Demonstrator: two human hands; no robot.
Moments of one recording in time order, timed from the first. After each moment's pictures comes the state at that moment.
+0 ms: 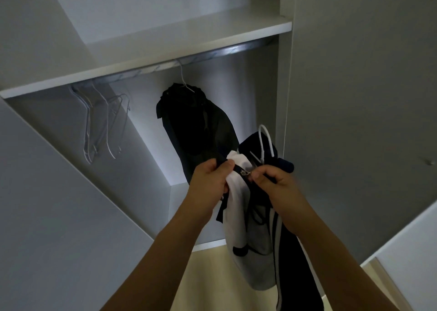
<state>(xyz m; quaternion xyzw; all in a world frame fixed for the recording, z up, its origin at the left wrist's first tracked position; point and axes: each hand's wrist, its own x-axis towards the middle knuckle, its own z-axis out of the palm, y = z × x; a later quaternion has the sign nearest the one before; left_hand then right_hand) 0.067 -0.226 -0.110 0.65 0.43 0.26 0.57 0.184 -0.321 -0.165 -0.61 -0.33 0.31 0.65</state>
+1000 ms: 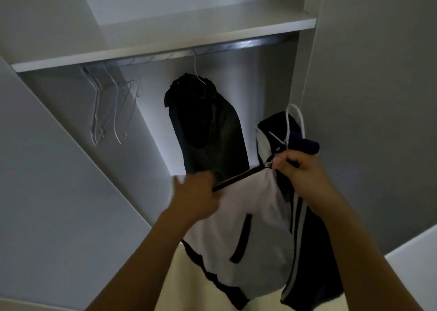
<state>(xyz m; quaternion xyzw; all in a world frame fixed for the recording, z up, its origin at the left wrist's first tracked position) 0.025 -0.183 -0.159 0.91 0.39 0.00 0.10 0.220 -0.320 -0.143 -0.72 -0.35 0.23 0.56</state>
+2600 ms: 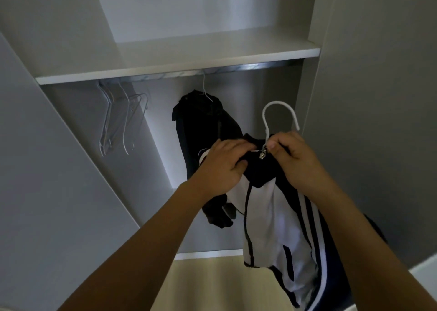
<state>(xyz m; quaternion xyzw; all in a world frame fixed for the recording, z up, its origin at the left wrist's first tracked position) 0.082 -0.158 -0.104 0.95 0.17 0.24 0.15 0.223 -0.289 -0.087 -0.65 -0.53 0.11 0.54</state>
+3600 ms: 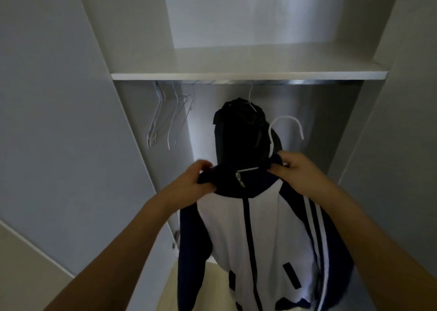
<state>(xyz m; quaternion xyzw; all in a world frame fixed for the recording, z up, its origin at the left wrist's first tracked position) -0.057 -0.122 -0.108 0.80 0.41 0.20 0.39 0.203 -0.217 -0.092 -0.58 -0.60 0.30 0.47</state>
